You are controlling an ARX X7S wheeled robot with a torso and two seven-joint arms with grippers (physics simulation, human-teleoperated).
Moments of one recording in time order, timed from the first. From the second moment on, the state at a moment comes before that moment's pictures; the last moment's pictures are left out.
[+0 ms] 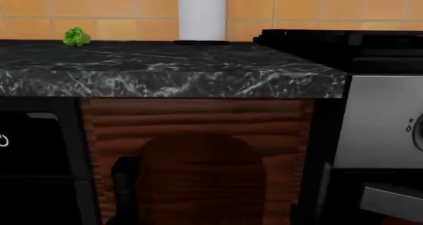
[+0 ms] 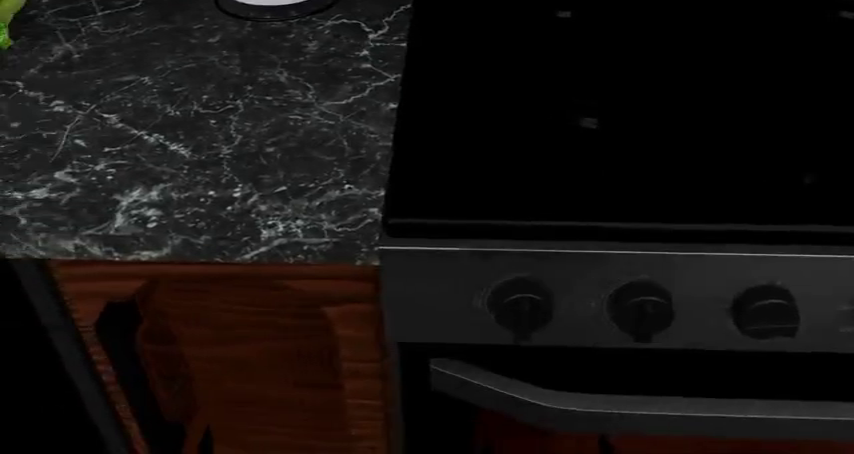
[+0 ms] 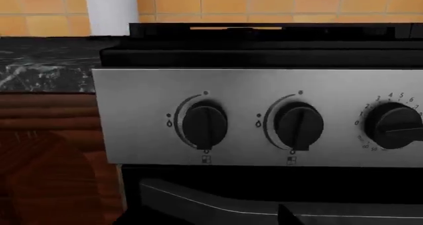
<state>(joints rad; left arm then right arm) 0.01 -0.10 0.12 0.03 -0.11 0.02 -0.11 0.01 0.10 -0.14 0.00 0.10 -0.01 0.11</state>
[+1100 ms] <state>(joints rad) 0.02 -0.15 0.16 0.01 -0.16 0.06 -0.15 0.02 0.14 -0.20 0.01 0.14 -0.03 0.16</state>
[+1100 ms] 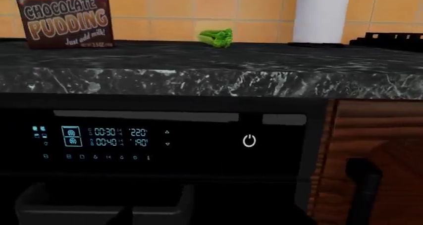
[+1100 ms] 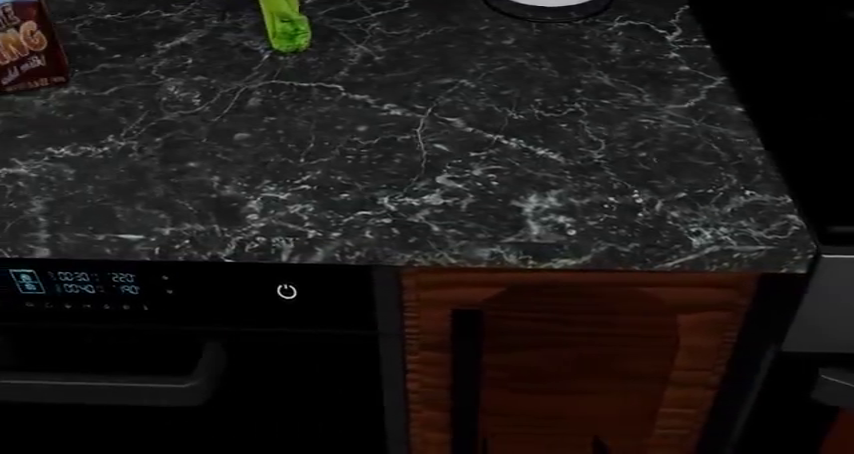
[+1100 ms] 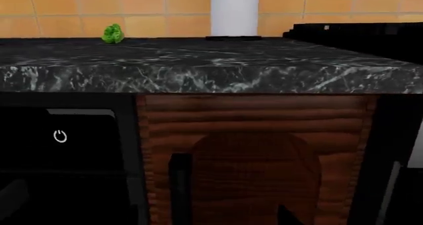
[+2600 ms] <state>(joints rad) 0.01 -0.19 0.21 0.03 -0.22 0.04 -0.17 0.01 0.18 -0.23 -0.03 0.17 -0.02 0.25</state>
